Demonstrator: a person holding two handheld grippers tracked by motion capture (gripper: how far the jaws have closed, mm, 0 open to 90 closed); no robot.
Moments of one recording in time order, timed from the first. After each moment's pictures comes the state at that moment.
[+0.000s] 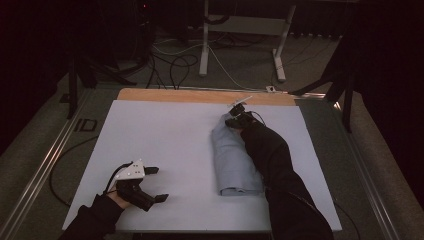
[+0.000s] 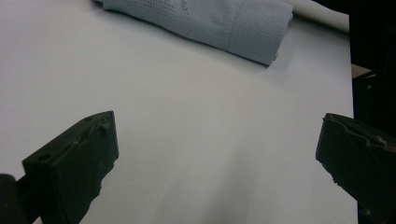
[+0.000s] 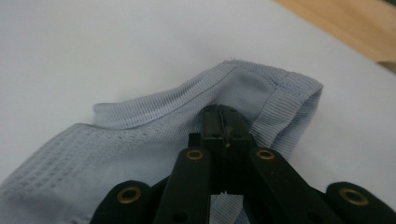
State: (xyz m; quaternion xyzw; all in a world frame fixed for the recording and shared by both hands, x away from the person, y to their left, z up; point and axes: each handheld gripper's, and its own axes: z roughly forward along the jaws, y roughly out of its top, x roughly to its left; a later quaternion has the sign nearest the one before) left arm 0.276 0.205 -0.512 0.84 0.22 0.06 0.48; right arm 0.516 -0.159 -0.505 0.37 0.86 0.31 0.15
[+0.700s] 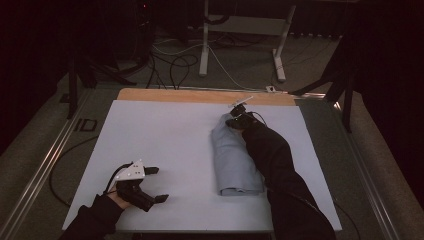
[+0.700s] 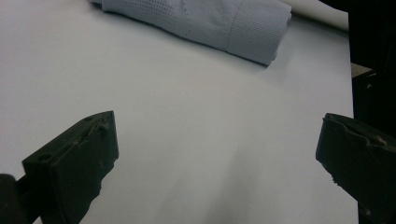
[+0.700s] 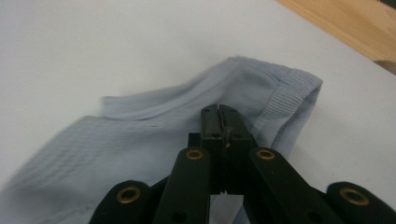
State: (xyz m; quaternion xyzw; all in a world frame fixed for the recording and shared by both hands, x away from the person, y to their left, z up) left arm 0.275 0.205 -0.512 0.84 0.21 0.07 0.49; right arm 0.508 -0.161 -0.499 0.37 0.86 0.32 0.15
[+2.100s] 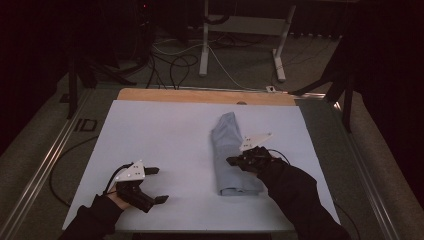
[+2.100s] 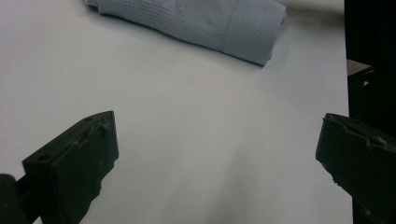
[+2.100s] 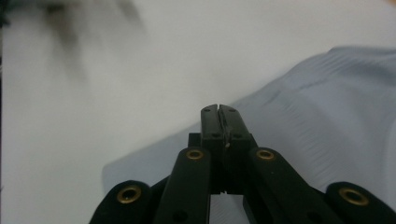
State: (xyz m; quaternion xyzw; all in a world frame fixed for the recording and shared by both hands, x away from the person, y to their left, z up) left arm 0.273 0.204 -0.509 0.85 0.21 0.07 0.48; right arm 0.337 -0.182 -0.466 0.19 0.90 0.39 0.09
